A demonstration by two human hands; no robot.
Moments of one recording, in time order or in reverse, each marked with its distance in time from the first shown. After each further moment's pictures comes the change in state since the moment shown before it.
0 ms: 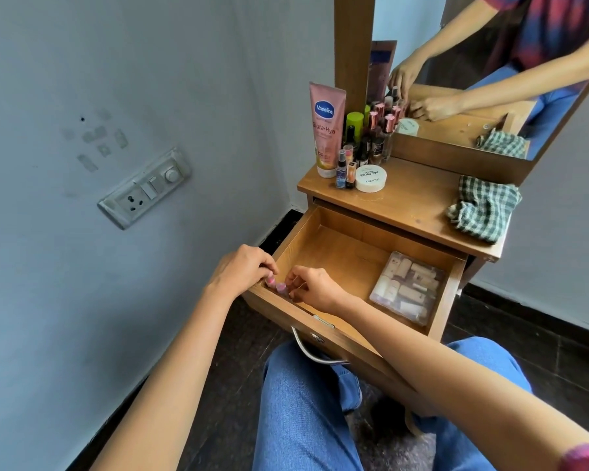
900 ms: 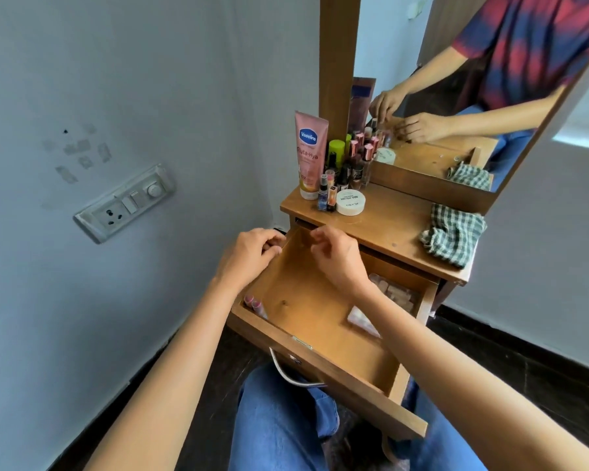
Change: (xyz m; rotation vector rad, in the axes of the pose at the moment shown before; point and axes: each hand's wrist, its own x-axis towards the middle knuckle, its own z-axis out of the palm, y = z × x) left_hand 0.035 0.045 -0.019 -0.269 0.317 0.107; right_hand -0.006 -0.014 -0.092 -0.084 0.600 -0.024
